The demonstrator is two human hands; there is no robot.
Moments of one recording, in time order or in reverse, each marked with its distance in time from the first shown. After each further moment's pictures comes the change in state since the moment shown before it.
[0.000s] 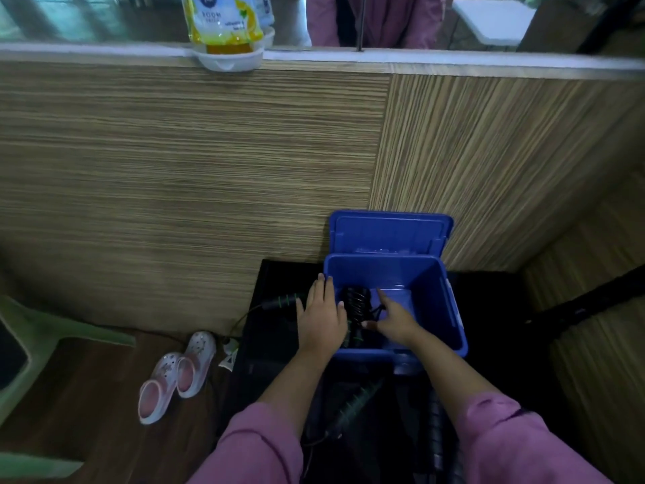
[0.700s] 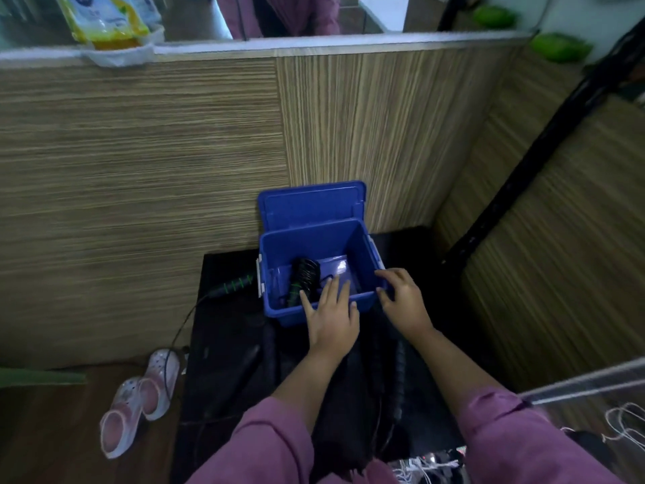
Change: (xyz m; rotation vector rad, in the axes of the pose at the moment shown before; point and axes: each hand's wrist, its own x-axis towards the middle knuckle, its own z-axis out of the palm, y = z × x) left_hand -0.087 0.088 0.046 0.055 -0.059 0.287; right_hand -0.109 0.093 -0.034 -0.112 0.664 -0.296
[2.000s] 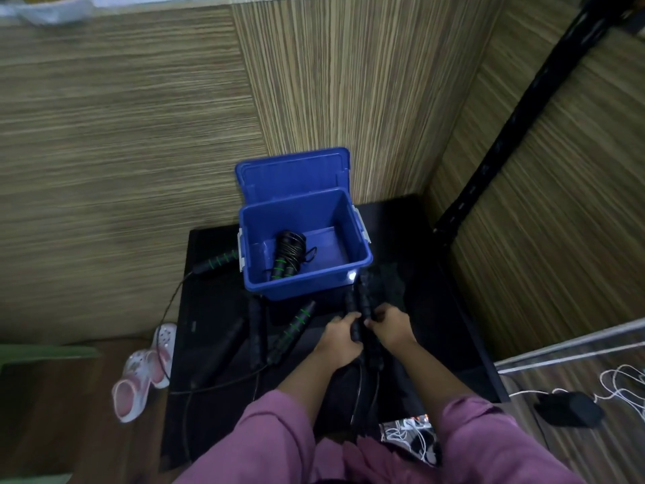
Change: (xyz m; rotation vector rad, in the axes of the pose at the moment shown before) left_hand -0.044 0.017 0.054 -0.367 -0.592 -0.186; right_hand -0.065 0.053 0.033 0.100 -0.329 0.618
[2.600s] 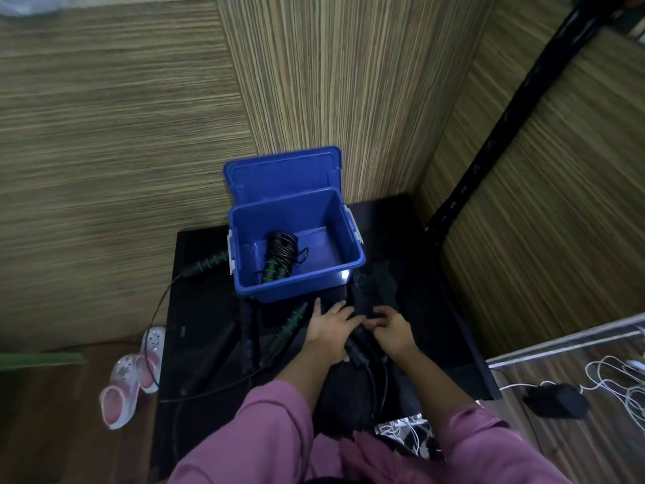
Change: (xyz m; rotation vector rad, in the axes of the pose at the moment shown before) left_hand 0.018 0.005 -0.015 0.956 -0.103 0.260; right_hand -0.002 0.017 0.001 0.270 -0.018 0.036
